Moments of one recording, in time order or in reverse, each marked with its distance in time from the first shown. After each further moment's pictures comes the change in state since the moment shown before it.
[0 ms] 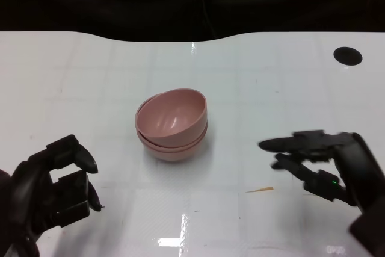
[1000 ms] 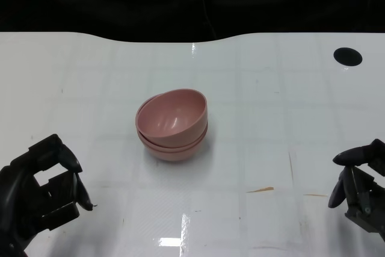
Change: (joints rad) left arm 0.035 -0.002 0.047 -0.006 -0.124 -0.036 -0.023; right arm 0.171 0.215 -0.301 -0.001 0.409 0.100 0.303
